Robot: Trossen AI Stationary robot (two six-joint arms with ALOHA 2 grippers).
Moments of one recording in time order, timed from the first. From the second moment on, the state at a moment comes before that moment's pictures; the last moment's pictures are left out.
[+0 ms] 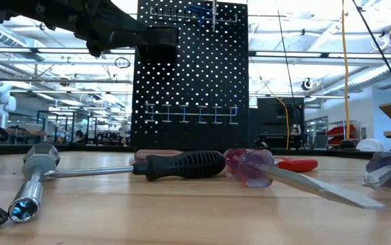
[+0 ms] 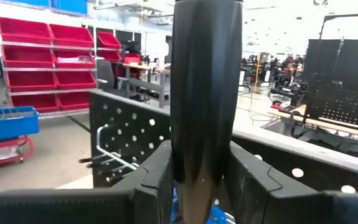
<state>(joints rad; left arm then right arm) -0.30 1.05 0.45 0.42 -0.53 -0.14 -0.09 1.44 1.37 0.20 0.73 -0.09</state>
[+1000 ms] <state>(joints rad) -0.30 1.05 0.45 0.42 -0.54 -0.14 -0.13 1.49 1.37 0.16 0.74 -0.09</state>
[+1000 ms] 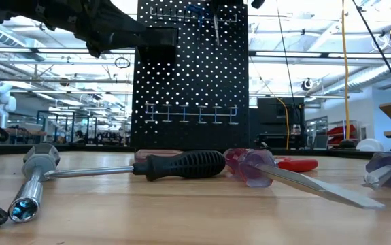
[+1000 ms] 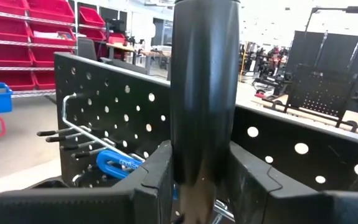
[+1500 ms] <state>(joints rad) -0.30 1.05 0.45 0.42 -0.54 -0.14 -0.13 1.50 1.37 0.14 0.76 -0.09</state>
